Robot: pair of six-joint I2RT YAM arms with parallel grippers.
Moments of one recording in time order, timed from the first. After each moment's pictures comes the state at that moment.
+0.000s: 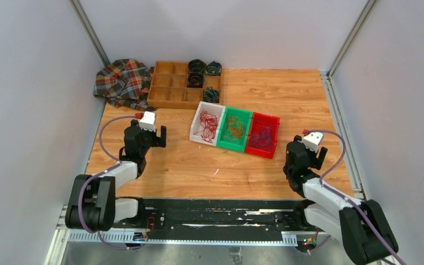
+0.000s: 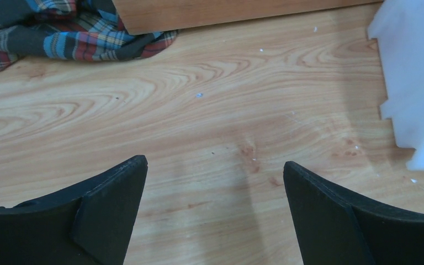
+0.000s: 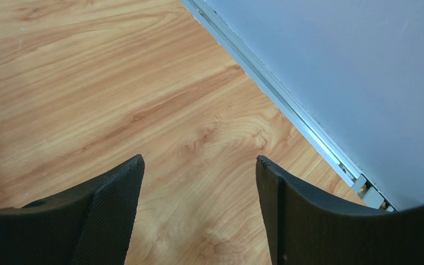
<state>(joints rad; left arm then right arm) -0.05 1.22 0.31 0.58 0.11 0.12 0.32 0.95 0.18 0.37 1.04 0.12</state>
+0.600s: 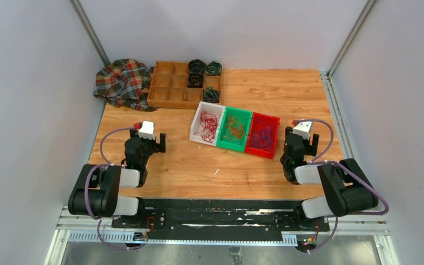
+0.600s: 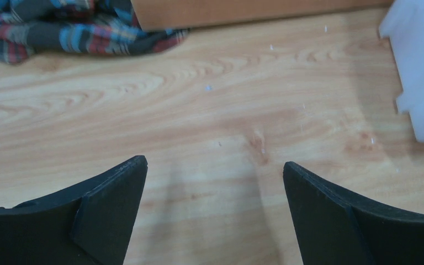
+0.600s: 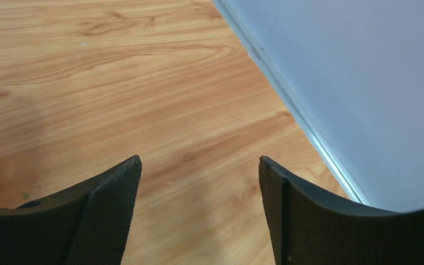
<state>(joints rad) -0.05 1.35 0.12 1.01 0.06 0.12 0.26 1.40 0.22 0.90 0.89 -0.11</state>
